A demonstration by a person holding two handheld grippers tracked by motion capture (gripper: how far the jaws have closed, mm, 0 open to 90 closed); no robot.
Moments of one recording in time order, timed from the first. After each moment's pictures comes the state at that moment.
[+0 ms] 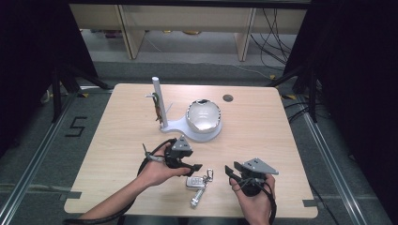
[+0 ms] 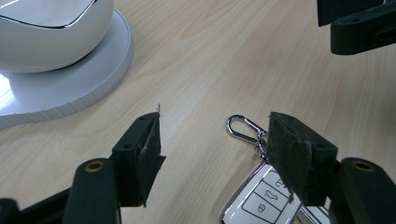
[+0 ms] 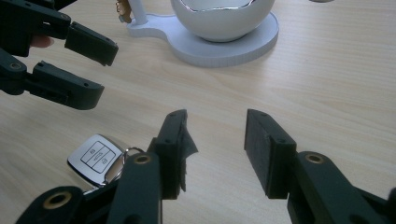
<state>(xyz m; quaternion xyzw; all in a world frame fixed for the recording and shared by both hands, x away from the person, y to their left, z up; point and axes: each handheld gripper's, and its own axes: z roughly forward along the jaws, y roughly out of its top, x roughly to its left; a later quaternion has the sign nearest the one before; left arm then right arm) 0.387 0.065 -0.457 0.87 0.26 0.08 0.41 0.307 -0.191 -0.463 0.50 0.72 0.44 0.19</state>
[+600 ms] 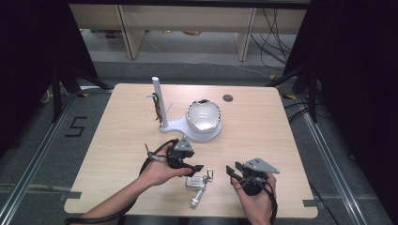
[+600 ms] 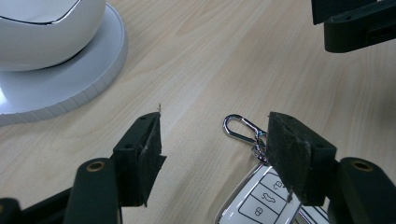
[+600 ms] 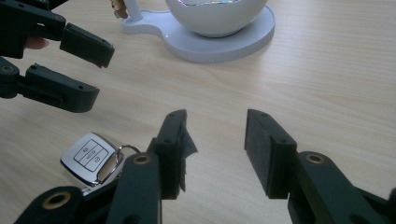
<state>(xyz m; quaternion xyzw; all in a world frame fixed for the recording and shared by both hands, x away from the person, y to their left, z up) 0.388 0.060 -0.459 0.87 0.26 0.08 0.40 0.310 -0.196 -0.466 0.50 0.72 0.44 0.19</state>
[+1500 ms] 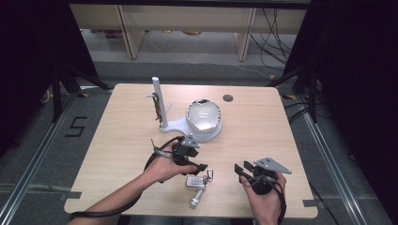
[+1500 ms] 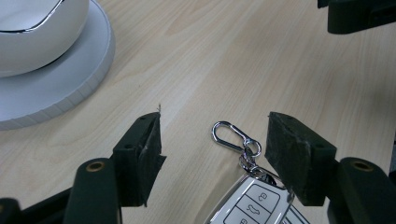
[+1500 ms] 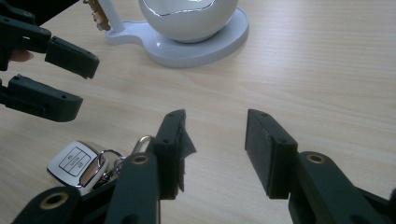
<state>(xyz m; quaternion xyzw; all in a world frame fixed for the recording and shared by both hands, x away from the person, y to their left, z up) 0.394 0.047 -0.447 0.89 0.25 0.05 0.36 0.310 -0.220 -0.461 0.53 0.70 0.44 0.20</state>
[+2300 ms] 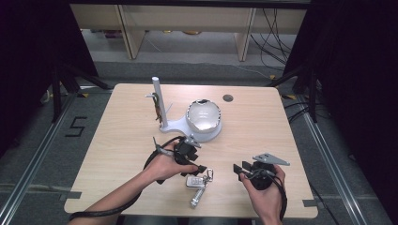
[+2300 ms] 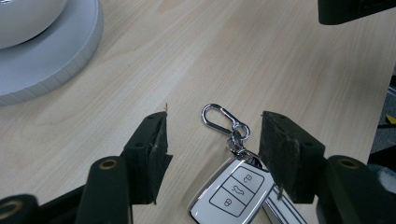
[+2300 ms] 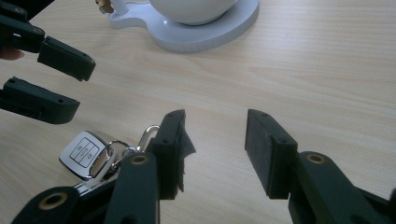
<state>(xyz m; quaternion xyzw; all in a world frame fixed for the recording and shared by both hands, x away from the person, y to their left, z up) 0.393 0.043 -0.441 0.91 0.26 0.02 0.33 0.321 -0.220 -0.454 0.54 0.72 0.41 0.15</state>
